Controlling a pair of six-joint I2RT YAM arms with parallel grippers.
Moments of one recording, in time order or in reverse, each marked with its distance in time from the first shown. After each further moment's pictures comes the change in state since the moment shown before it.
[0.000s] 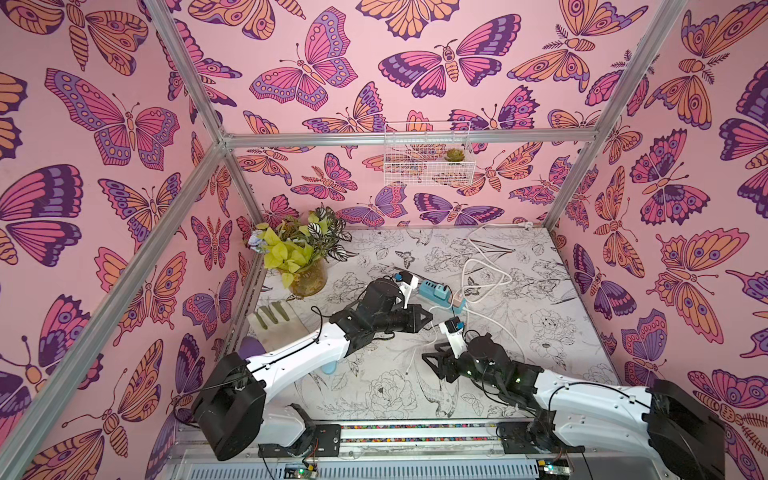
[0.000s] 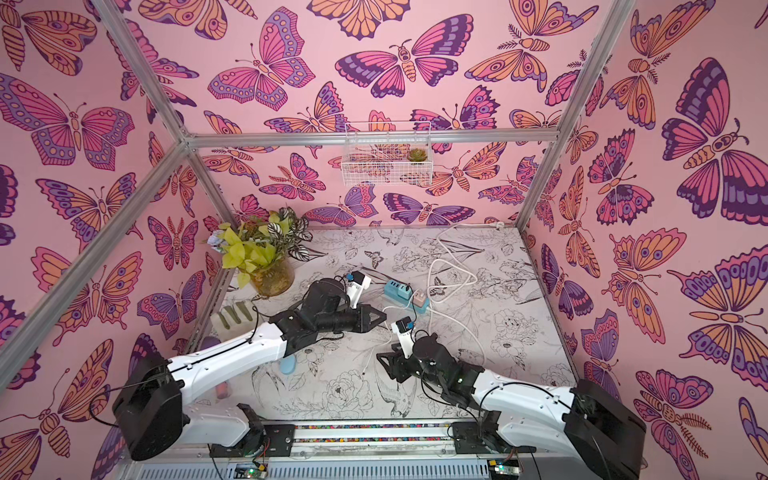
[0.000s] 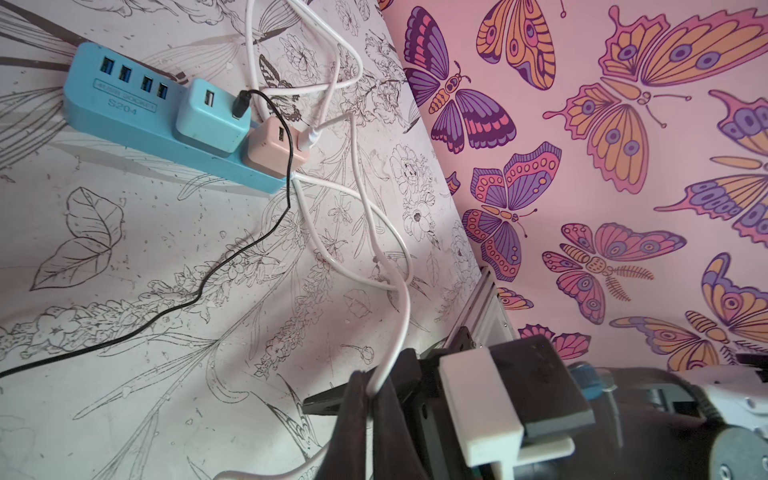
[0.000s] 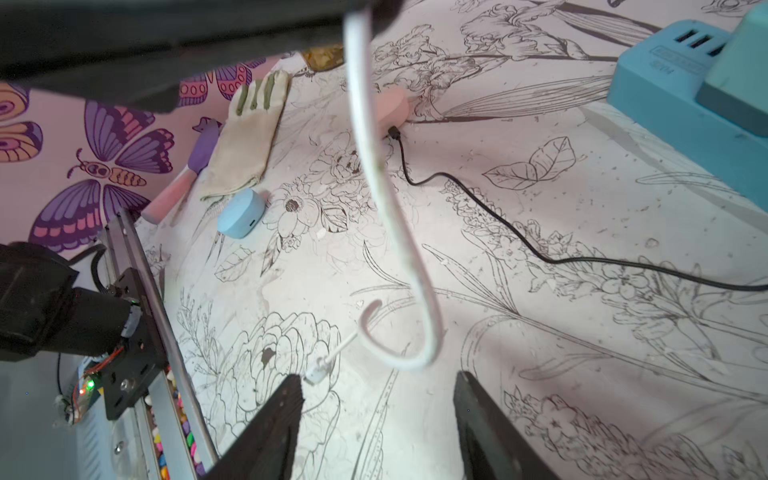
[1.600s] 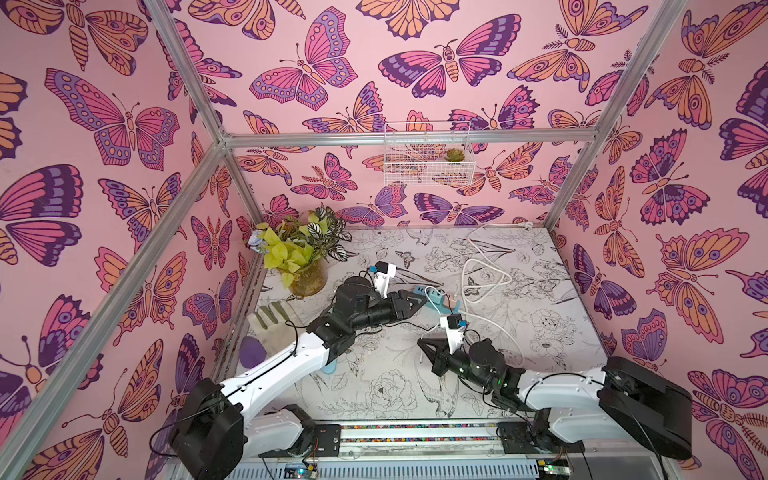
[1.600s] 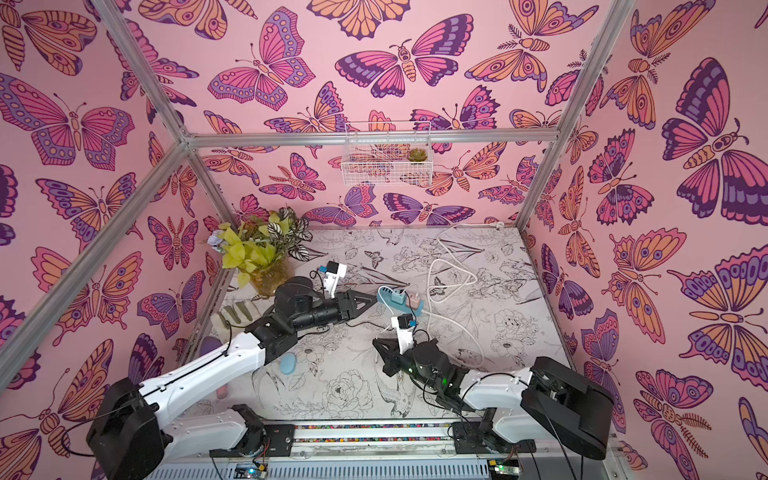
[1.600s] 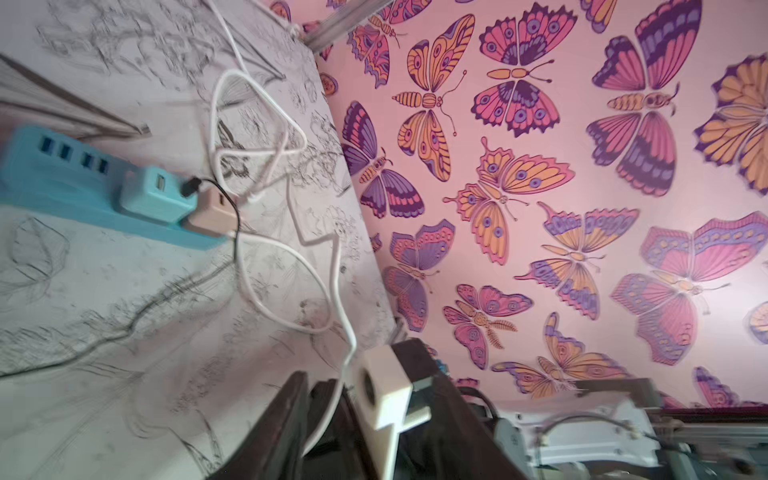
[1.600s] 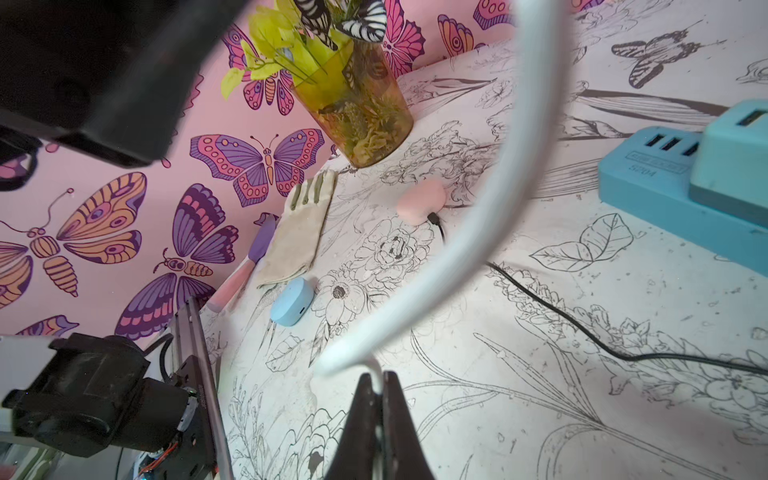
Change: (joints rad) left arm 0.115 -0.169 -0.111 0.188 0.080 -0.242; right arm 0.029 0.167 -0.071 0.501 0.048 0.106
